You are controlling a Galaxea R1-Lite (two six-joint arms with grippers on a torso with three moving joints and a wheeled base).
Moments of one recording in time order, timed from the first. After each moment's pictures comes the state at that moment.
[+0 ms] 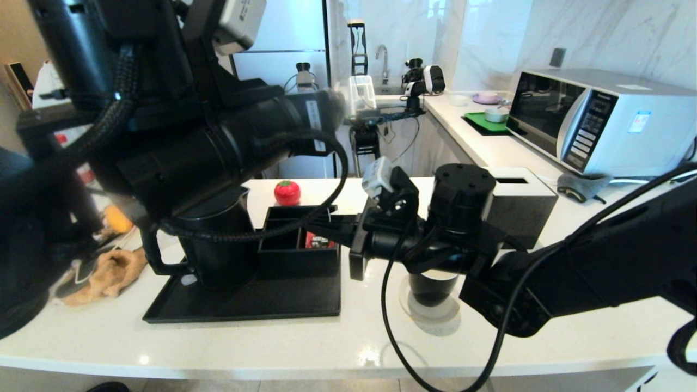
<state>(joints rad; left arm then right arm) -0.76 1.56 -1.16 -0.44 0.24 -0.17 0.74 2.06 -1.11 -1.07 0.59 -0.14</state>
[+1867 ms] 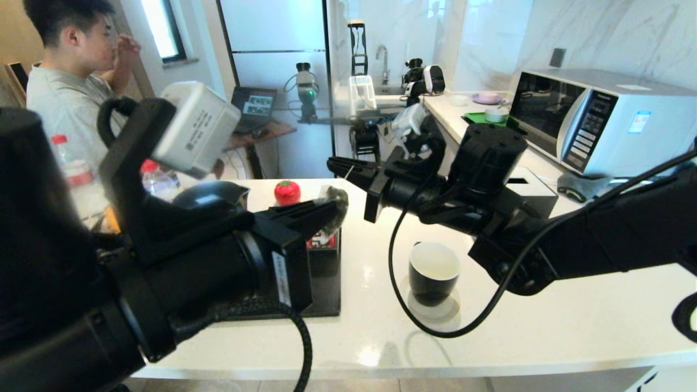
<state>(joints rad) -1.01 1.33 -0.80 -0.43 0.35 -0.17 0.65 2.05 -1.23 -1.08 0.51 -0.09</state>
